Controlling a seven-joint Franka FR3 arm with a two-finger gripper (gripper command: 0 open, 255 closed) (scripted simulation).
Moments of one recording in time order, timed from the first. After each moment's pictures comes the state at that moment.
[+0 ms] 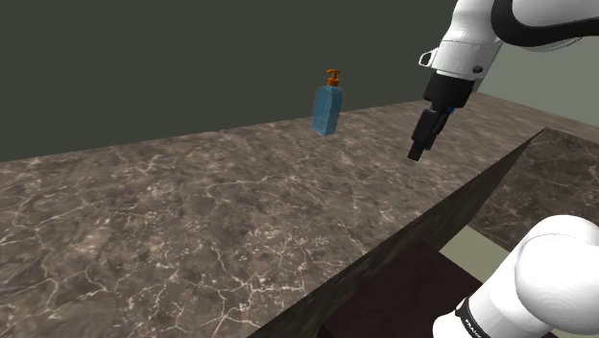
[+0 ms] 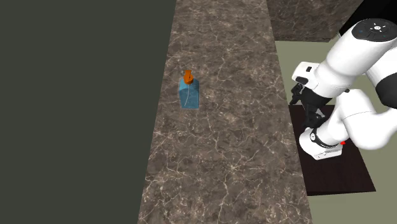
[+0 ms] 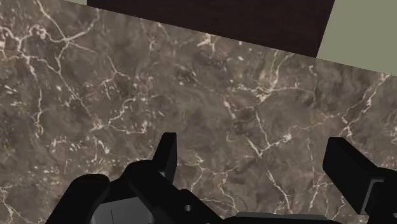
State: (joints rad) arm 0.01 -0.83 0.02 -2.44 0.06 1.58 -0.14
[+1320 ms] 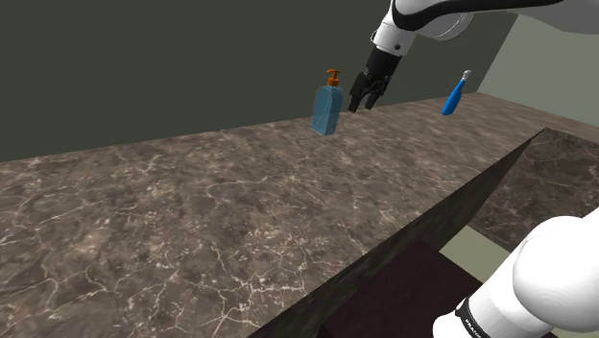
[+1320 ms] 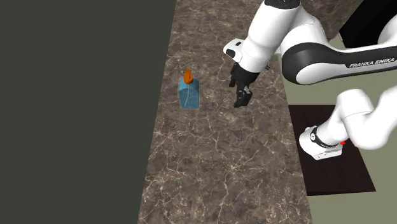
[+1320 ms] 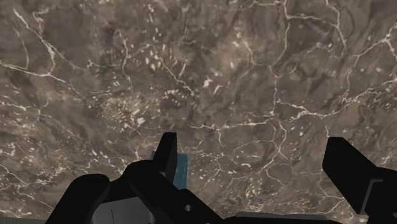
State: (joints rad) arm -0.04 -0.25 -0.10 -2.02 0.08 1.90 -0.24
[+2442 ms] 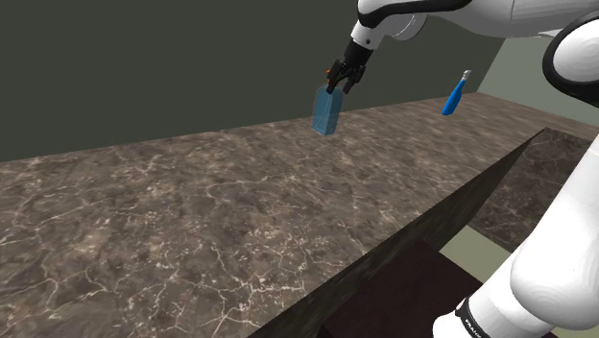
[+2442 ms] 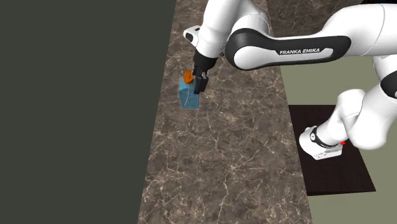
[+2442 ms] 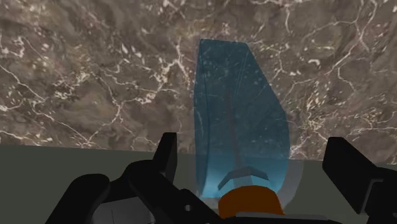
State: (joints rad) arm -0.07 0.13 -0.15 -1.61 0.18 1.97 -0.32
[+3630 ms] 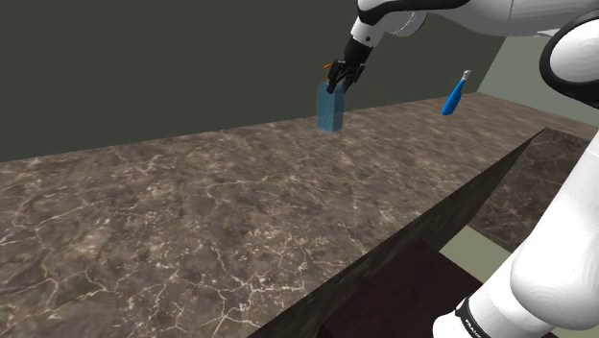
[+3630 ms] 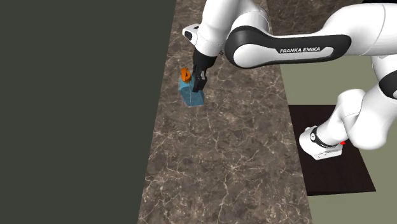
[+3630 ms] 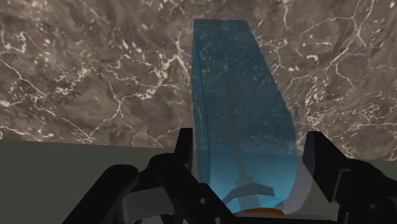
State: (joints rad) arm -0.07 0.14 -0.15 -1.58 0.18 1.95 -0.32
